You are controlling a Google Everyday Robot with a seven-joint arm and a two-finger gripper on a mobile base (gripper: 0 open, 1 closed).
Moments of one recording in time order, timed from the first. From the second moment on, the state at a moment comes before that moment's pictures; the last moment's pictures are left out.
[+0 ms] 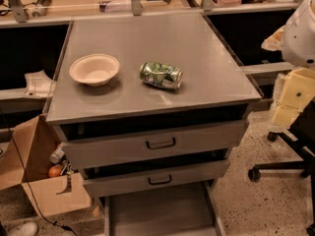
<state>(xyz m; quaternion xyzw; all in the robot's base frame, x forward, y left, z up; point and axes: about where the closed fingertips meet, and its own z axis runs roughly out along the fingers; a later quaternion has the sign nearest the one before) 0.438 -0.216 0.977 -0.60 0.78 -0.04 0.16</state>
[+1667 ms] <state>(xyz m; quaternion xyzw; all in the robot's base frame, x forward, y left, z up) 0.502 -0.158 0.942 -0.56 0.81 -0.03 0.15</state>
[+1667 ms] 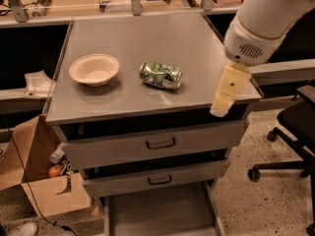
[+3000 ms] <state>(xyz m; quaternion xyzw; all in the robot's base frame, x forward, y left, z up) 0.538 -0.127 0.932 -0.52 0.83 -0.03 0.17</state>
